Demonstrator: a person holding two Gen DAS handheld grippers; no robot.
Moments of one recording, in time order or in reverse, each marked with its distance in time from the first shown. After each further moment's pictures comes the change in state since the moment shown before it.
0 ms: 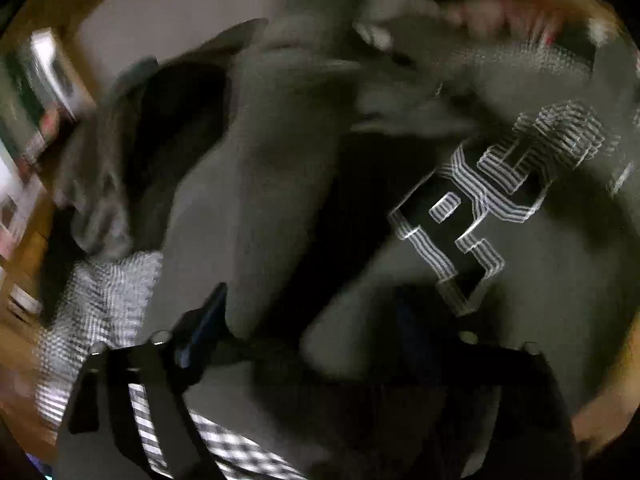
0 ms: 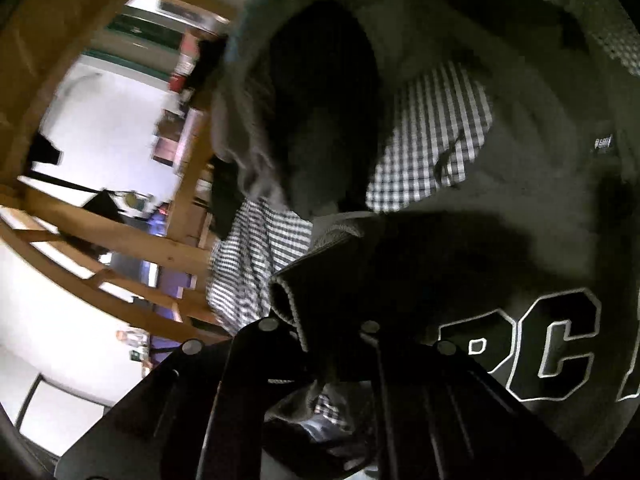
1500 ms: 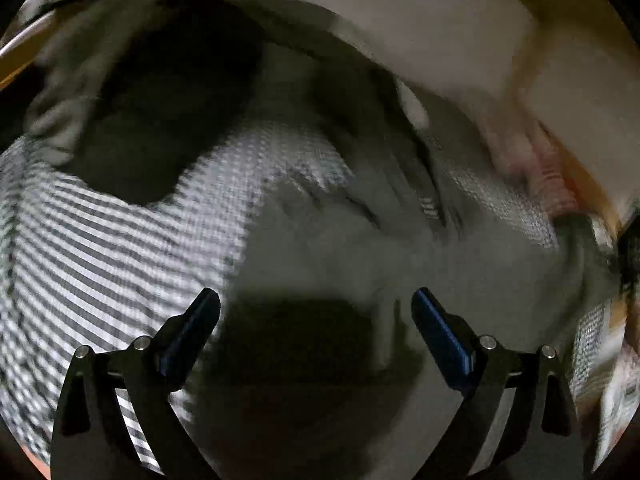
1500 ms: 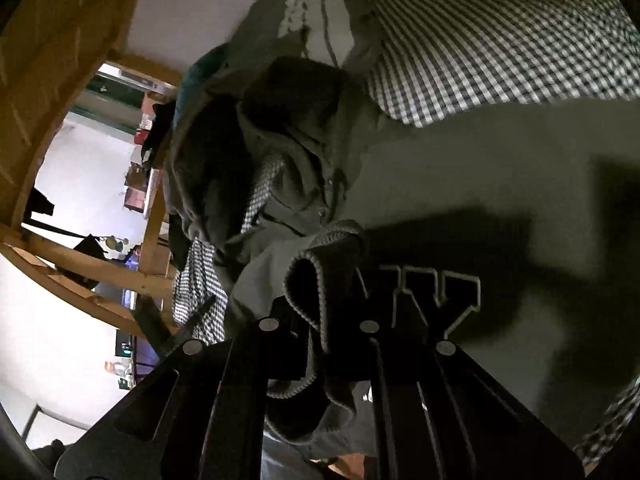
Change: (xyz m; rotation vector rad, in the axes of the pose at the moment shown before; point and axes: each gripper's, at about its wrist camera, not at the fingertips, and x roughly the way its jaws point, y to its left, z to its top) left arm 0.036 0.053 0.054 -0.582 0.003 -0.225; right arm -0.242 -0.197 -0.029 0.113 -0.109 -0.124
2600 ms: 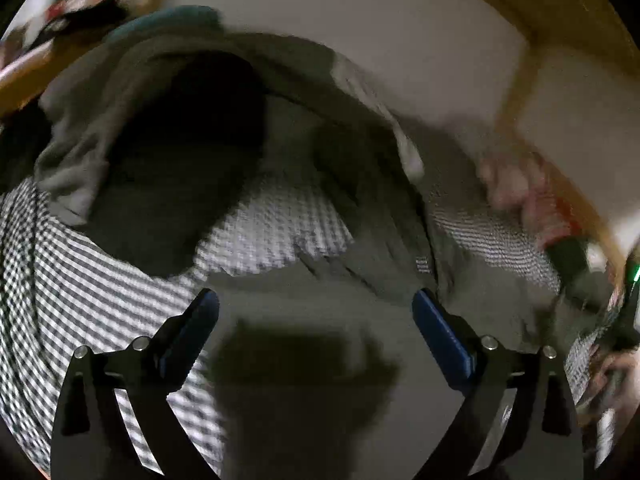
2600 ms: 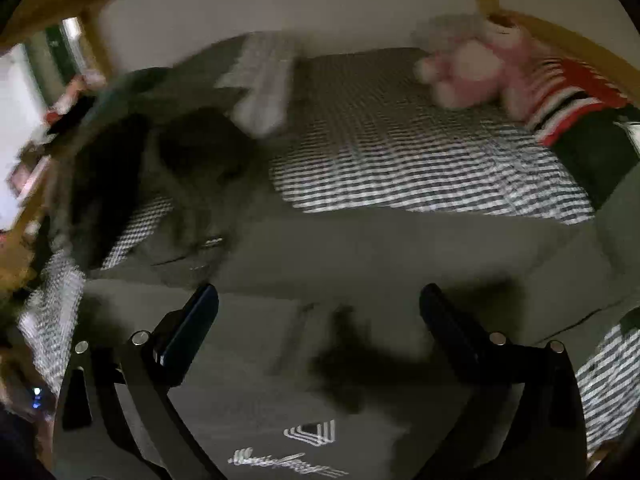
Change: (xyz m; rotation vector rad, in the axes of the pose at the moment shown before) left arm -0.021 -0.017 0.030 0.096 -0.021 -0.050; right arm 0.021 0.054 -0.031 -0.284 -0.325 -0.524
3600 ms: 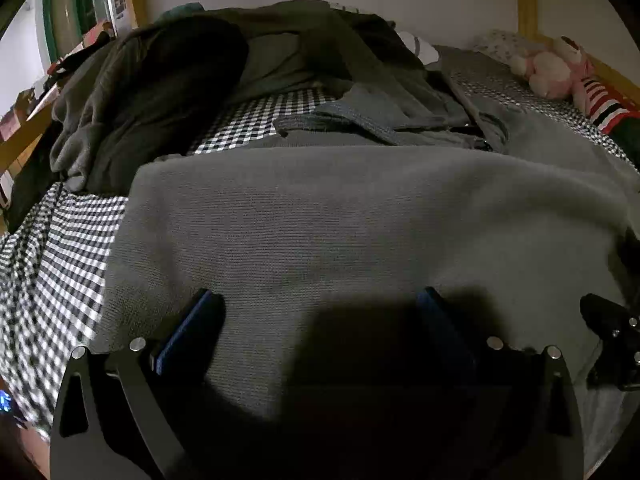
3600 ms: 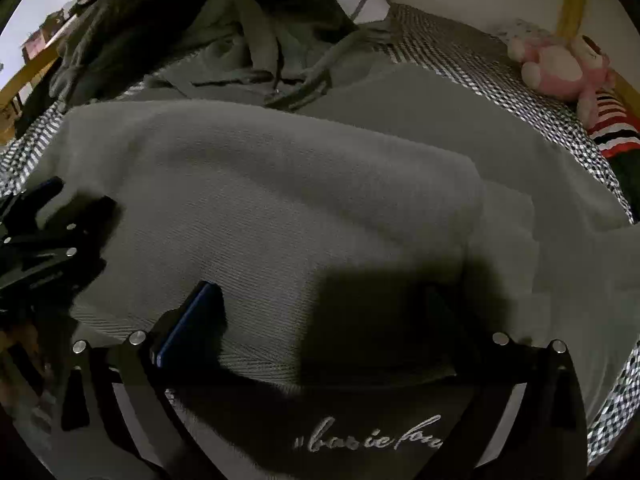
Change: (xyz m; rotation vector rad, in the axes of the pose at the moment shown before) left arm 0.070 -0.052 -0.103 0.169 0.054 0.293; right arm 0.077 0.068 -0.111 -0.301 0.158 -0.094
